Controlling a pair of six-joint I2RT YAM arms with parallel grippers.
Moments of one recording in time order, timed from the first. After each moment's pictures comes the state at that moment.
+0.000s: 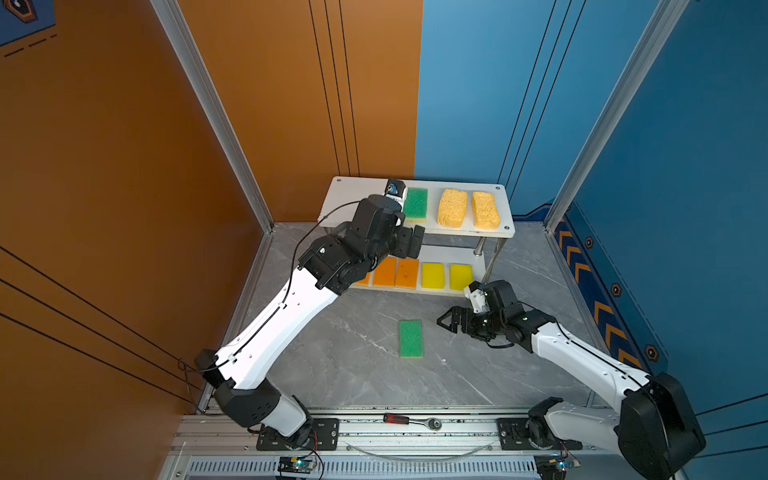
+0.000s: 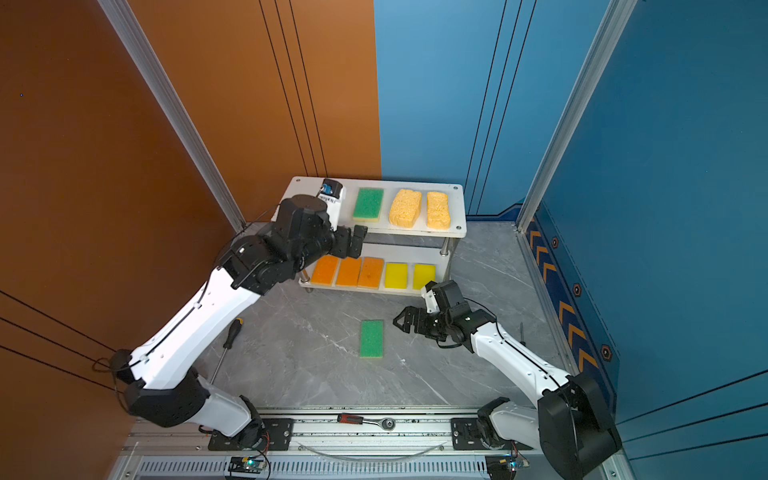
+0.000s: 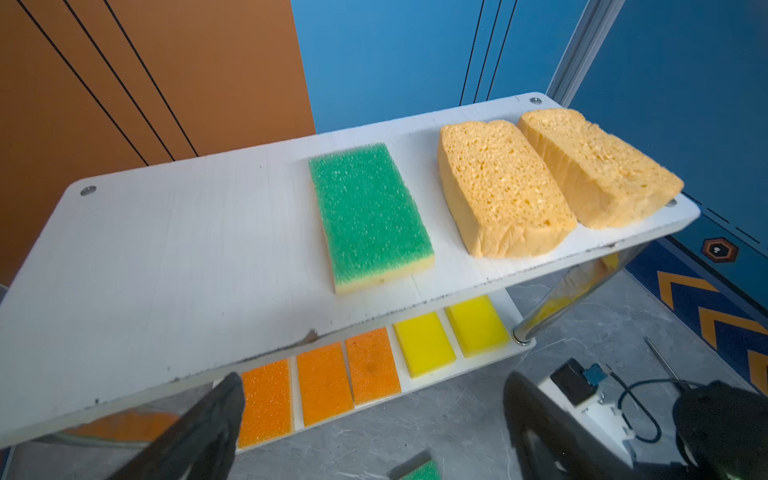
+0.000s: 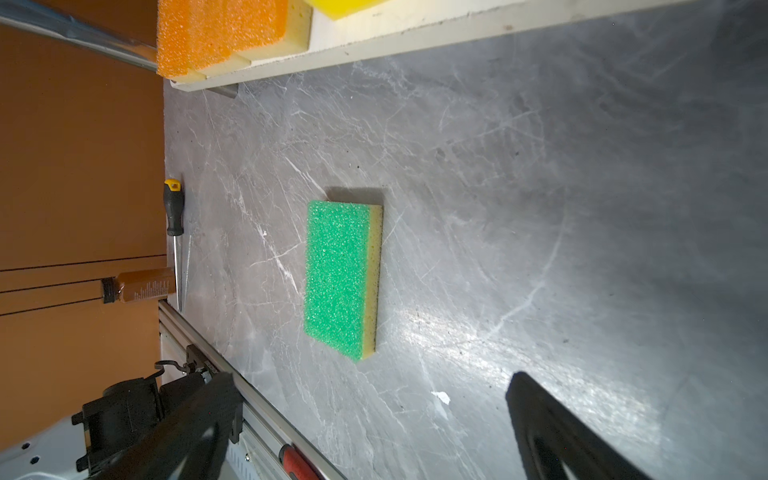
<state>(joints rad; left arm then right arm) -0.79 1.46 1.79 -0.81 -0.37 -0.20 0.45 1.21 0.72 -0.40 -0.43 0.64</state>
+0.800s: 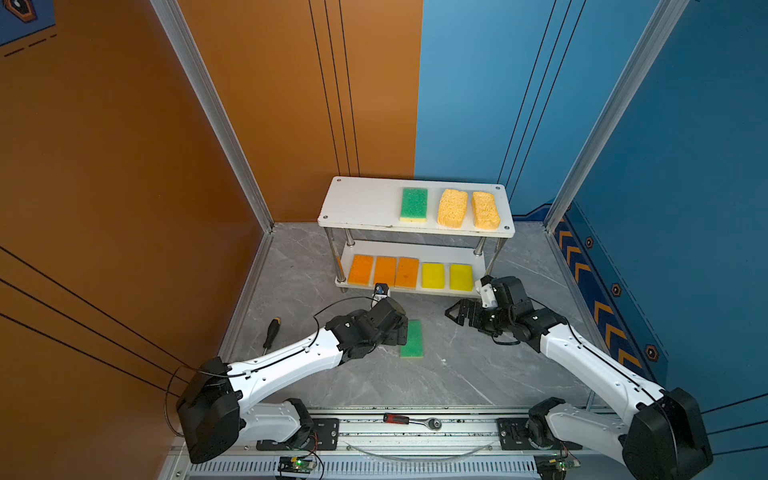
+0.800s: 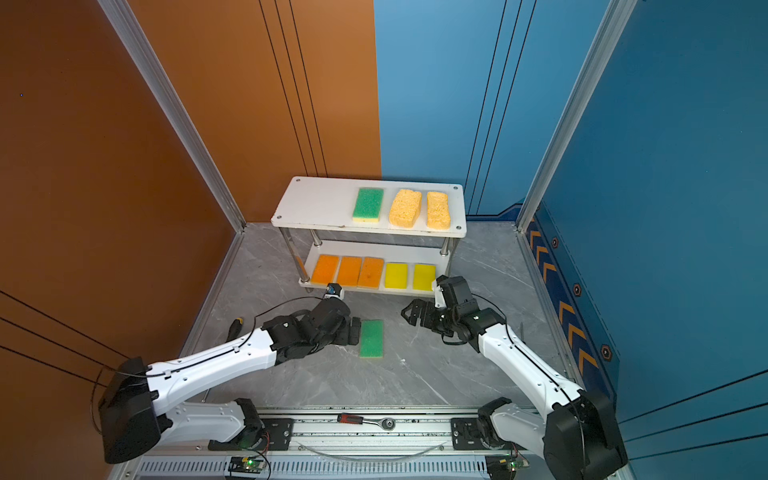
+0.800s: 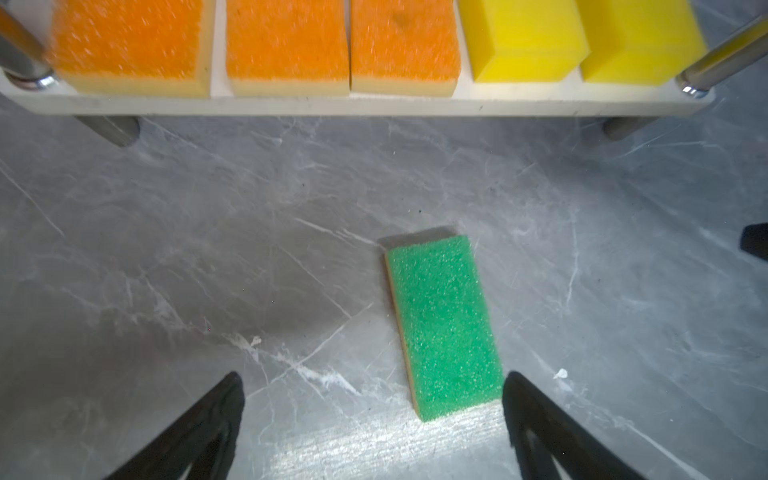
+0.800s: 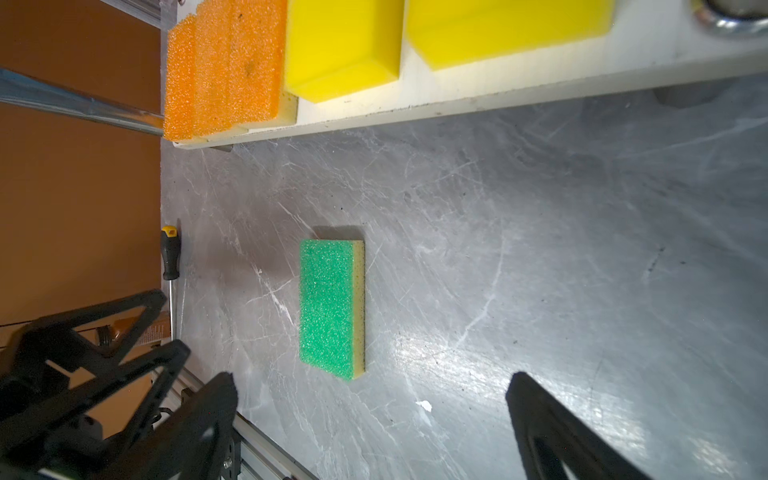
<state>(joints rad) -0.92 1.28 0.86 -0.53 -0.34 -0.71 0.41 1.15 0.74 -0.45 -0.35 0.66</state>
